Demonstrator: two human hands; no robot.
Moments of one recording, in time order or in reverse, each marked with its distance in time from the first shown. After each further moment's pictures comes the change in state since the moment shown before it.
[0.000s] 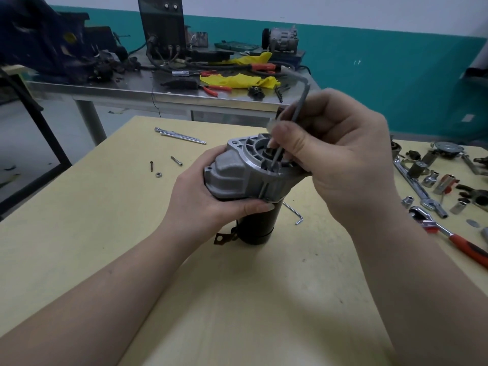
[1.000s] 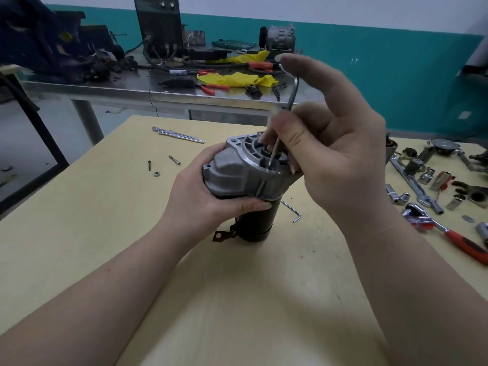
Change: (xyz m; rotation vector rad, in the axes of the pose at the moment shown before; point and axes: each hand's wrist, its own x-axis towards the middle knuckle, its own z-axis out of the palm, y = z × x) left_hand 0.002 0.005 0.000 0.003 -0.027 0.002; right_hand 0.000 0.005 0.002 -0.064 -0.024 -0.201
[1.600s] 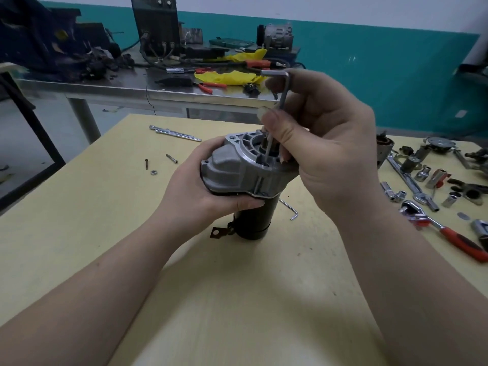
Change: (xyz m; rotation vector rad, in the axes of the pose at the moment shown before) left_hand 0.004 -0.002 -0.007 0.011 -0.081 -0.007; right_hand 0.005 0.000 0.003 0.029 0.045 0.090
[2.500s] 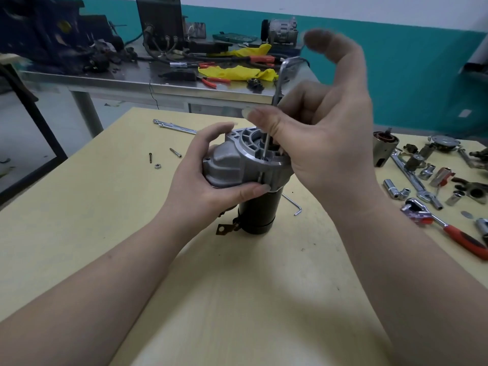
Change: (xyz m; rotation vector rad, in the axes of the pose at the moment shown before) left_hand -0.005 0.001 0.005 -0.073 0.093 -0.029; right_hand 0.004 -0.005 0.014 -0.120 0.072 0.001
